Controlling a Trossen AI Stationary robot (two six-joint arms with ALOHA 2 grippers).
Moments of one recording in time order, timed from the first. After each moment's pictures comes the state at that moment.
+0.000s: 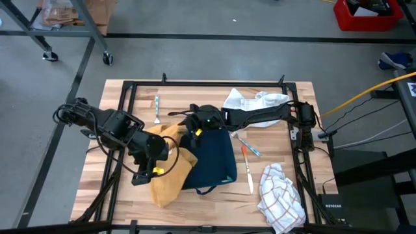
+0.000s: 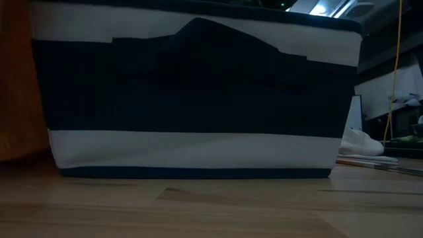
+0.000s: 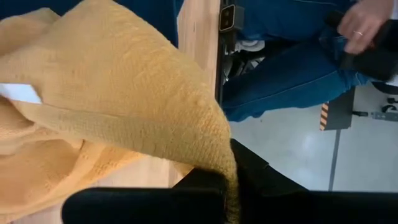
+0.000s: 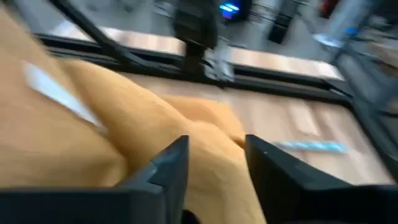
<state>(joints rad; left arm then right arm) -0.43 1.44 1.74 -1.34 0.29 -0.62 -0.03 1.94 1.47 0.10 -0.14 -0.18</state>
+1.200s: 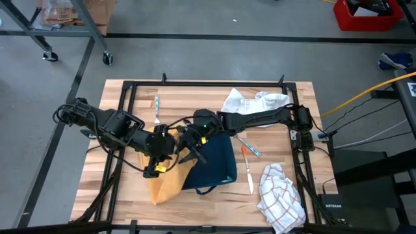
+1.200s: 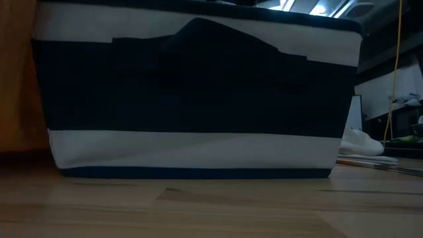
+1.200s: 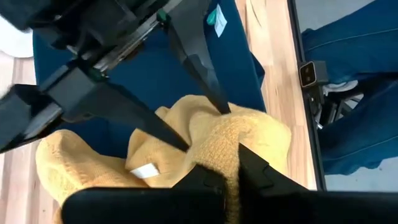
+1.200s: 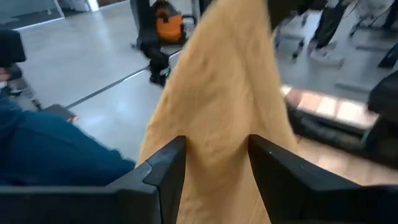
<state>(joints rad) -0.42 1.45 1.74 -1.27 -0.13 -0.34 0.04 2.00 1.62 0.08 -0.69 -0.11</state>
